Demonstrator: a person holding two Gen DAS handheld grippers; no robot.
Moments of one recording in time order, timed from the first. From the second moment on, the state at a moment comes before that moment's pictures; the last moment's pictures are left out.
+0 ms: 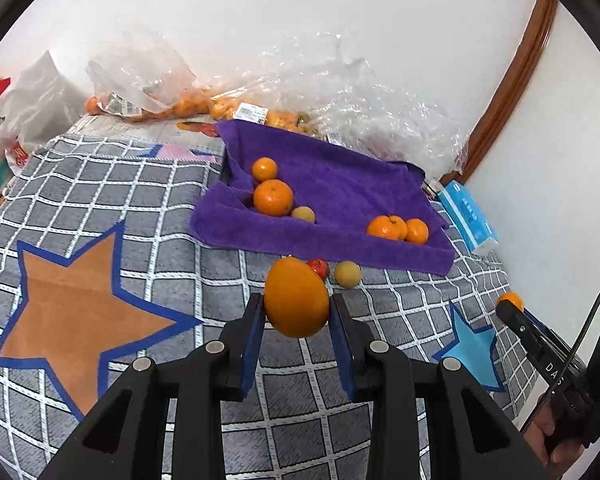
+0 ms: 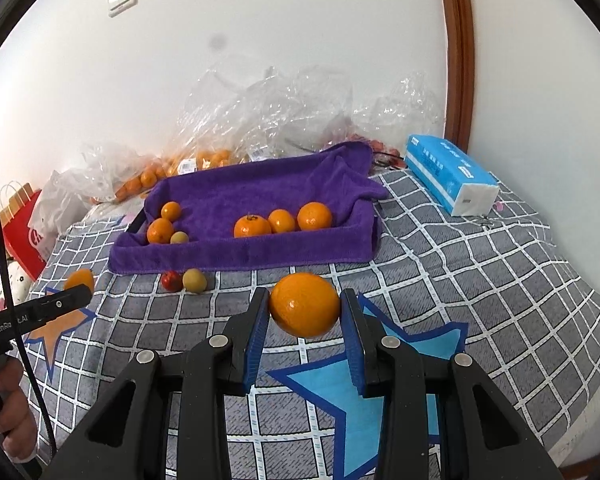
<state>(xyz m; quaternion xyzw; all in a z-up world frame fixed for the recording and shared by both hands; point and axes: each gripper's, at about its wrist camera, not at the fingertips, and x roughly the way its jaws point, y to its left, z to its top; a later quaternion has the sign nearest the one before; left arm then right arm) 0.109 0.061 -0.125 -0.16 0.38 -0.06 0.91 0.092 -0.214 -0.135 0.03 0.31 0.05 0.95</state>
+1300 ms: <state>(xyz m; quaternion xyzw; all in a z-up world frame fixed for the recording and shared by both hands) 0.130 0.077 -0.103 -0.17 0.36 -0.05 0.91 0.117 -0.203 -0.116 0.03 0.29 0.05 0.96</state>
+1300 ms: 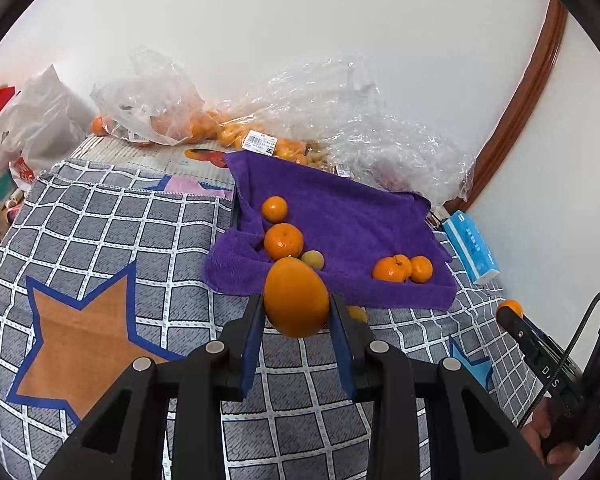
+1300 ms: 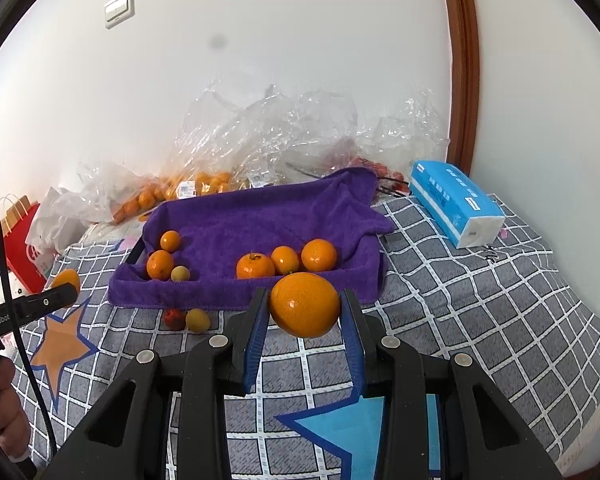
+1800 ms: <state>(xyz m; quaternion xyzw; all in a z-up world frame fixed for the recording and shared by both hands) 0.148 0.081 -0.097 -0.18 0.37 -0.06 0.91 0.135 -0.192 -0.107 0.02 0.30 0.05 0.95</state>
